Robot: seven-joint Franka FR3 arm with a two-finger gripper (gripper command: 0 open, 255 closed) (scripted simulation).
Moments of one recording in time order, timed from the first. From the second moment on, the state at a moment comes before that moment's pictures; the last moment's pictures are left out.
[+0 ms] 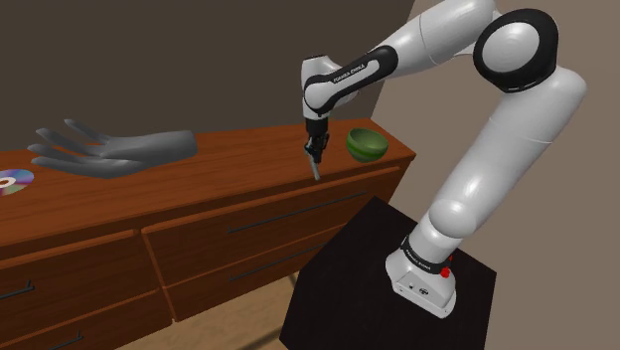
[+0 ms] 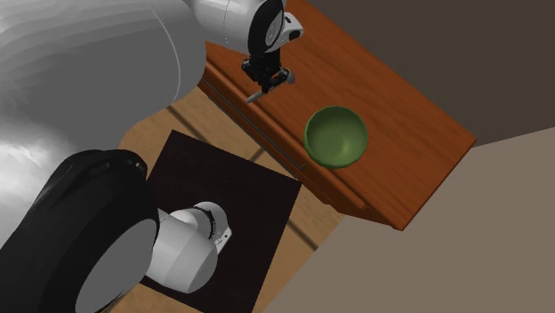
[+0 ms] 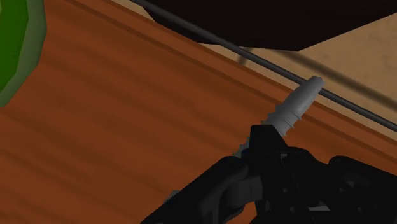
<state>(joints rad) -0.10 0.03 0.06 -2.29 -0.08 2.07 -0.09</state>
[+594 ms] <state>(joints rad) -0.11 -0.17 0.10 -2.62 -0.07 2.49 0.38</state>
